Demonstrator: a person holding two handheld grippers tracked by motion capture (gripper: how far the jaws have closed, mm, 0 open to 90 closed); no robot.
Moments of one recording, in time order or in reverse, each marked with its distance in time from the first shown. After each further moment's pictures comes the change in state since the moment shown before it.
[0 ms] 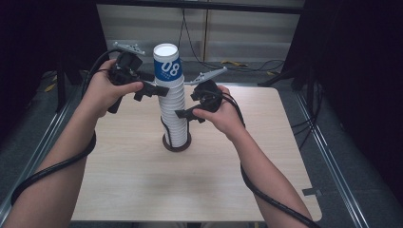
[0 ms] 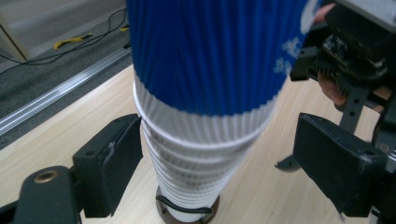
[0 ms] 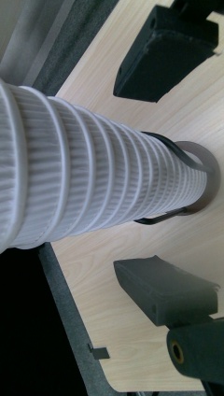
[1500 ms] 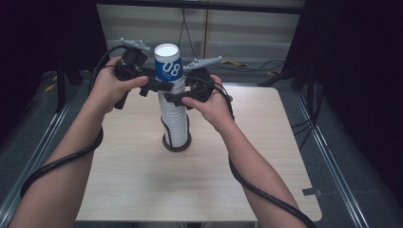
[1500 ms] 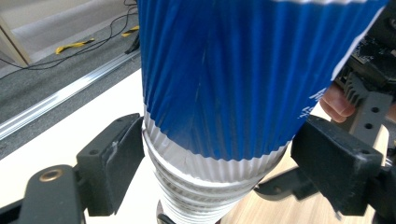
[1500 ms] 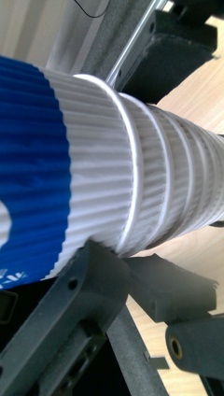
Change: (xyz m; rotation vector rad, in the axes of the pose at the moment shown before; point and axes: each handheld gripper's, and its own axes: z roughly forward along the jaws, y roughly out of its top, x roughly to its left) left arm 0.003 0.008 0.010 -0.012 0.012 -0.009; right arm 0.004 0.033 0.008 -0.153 -0.054 0.033
